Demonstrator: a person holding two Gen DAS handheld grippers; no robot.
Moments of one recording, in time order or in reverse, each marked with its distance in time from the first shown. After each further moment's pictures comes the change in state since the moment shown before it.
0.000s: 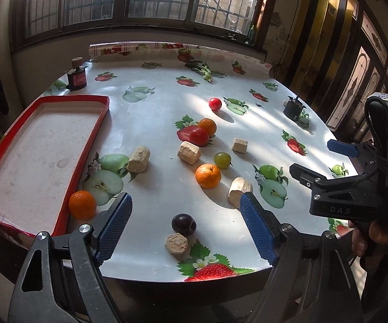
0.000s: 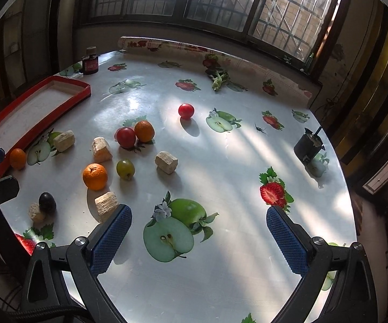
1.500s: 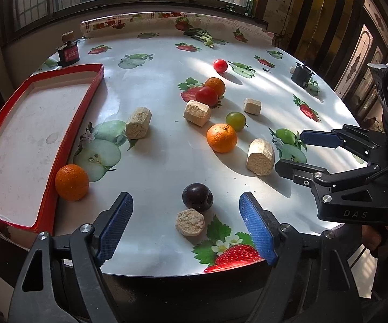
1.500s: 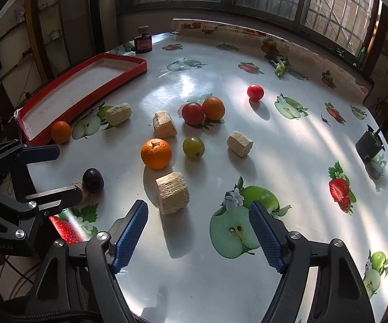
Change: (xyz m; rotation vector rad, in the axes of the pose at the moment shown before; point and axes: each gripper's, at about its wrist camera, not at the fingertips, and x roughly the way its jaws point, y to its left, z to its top) left arm 0.036 0.012 -0.020 0.044 0.146 0.017; right arm 0.026 0.042 -0.011 -0.081 0.078 0.294
